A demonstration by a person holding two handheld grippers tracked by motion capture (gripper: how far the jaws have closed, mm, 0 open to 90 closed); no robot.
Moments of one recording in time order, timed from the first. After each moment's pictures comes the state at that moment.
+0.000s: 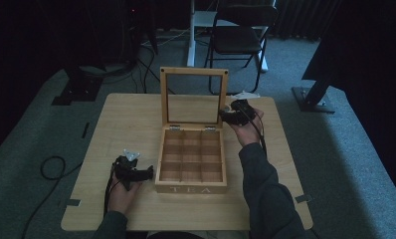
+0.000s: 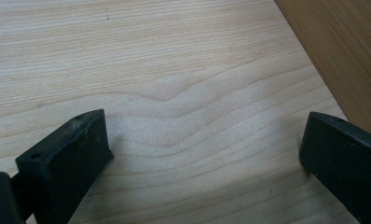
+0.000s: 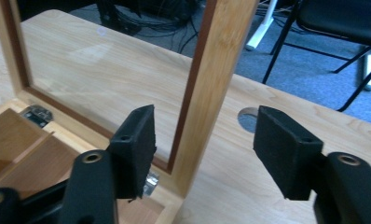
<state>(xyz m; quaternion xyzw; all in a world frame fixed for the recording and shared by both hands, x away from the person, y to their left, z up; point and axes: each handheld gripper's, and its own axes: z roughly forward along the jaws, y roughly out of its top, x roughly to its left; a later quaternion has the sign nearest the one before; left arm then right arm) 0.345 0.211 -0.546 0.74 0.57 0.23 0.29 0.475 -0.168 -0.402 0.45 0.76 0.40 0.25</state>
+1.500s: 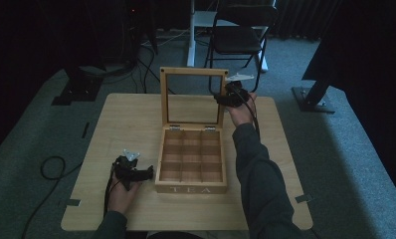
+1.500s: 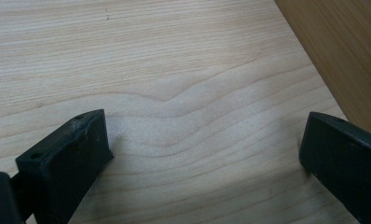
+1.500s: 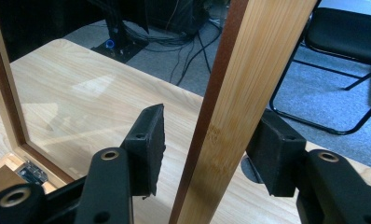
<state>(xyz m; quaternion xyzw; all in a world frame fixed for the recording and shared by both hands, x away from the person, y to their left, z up) 0.345 0.211 -0.546 0.74 0.57 0.23 0.29 0.522 -0.152 -0.375 0.44 0.76 0.42 0.24</state>
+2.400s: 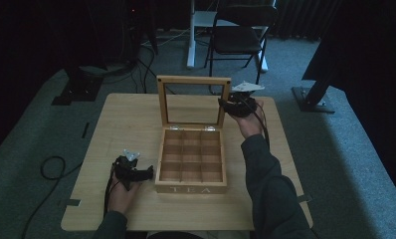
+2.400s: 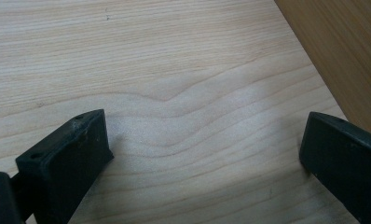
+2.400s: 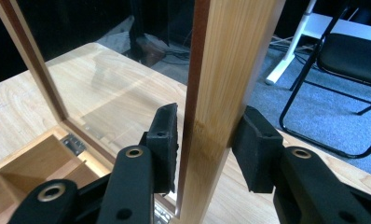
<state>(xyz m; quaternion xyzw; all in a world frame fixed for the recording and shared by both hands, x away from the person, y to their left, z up) 0.345 0.211 -0.546 0.74 0.57 0.23 0.29 0.476 -0.170 -0.370 0.38 0.76 0.45 0.25</state>
